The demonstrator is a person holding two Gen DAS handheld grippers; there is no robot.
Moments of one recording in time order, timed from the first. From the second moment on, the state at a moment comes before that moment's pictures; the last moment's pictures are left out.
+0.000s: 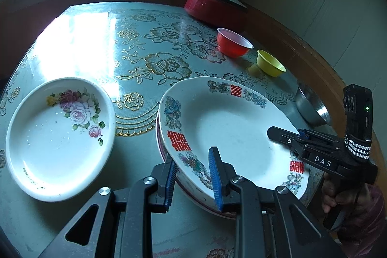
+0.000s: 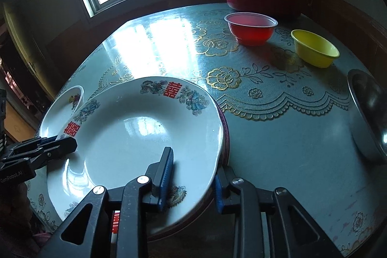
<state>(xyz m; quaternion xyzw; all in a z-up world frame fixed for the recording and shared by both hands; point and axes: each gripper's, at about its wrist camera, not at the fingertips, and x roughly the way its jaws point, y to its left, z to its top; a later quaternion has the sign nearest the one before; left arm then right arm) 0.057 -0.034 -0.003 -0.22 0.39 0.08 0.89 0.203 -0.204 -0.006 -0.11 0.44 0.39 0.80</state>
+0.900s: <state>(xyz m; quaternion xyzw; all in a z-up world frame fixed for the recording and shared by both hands) 0.048 -0.038 0.000 -0.21 0.40 0.10 0.88 0.197 -0.195 0.002 -0.17 0.40 0.38 0.82</state>
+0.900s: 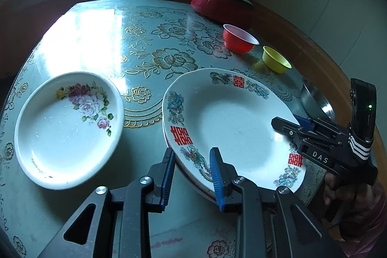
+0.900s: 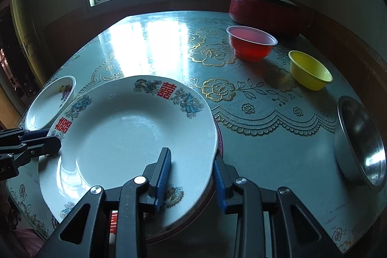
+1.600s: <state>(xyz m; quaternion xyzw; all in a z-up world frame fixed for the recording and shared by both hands) 0.049 -0.040 0.002 -0.22 0.40 0.08 0.89 0.203 -0.206 0.028 -0.16 0.38 0.40 0.82</state>
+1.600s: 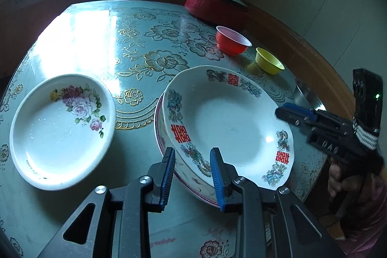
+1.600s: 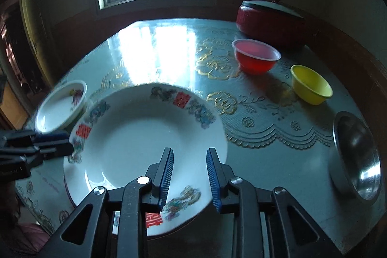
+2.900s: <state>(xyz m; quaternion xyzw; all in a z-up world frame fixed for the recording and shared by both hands) 0.046 -0.046 0.006 -0.24 0.37 0.13 0.89 0.218 -0.208 0.010 -0.17 0.40 0.41 0.80</state>
